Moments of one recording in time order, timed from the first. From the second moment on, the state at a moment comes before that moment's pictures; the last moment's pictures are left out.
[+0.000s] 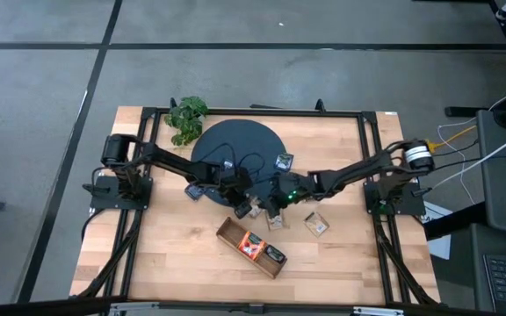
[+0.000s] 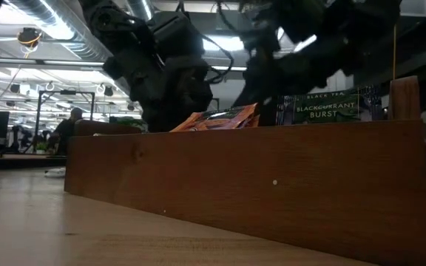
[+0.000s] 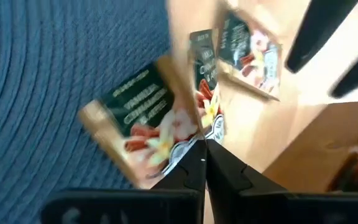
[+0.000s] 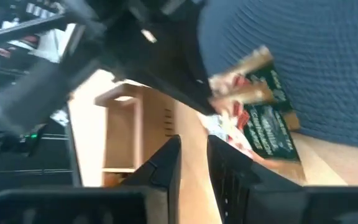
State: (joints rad) left arm 0.02 1.79 0.92 -0.01 0.26 -0.68; right arm 0.09 1.70 0.80 0.30 -0.08 1.00
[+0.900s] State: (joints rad) left arm 0.08 1.22 0.58 0.21 0.49 -0.40; right arm 0.09 1.57 1.11 0.01 -0.05 0.80
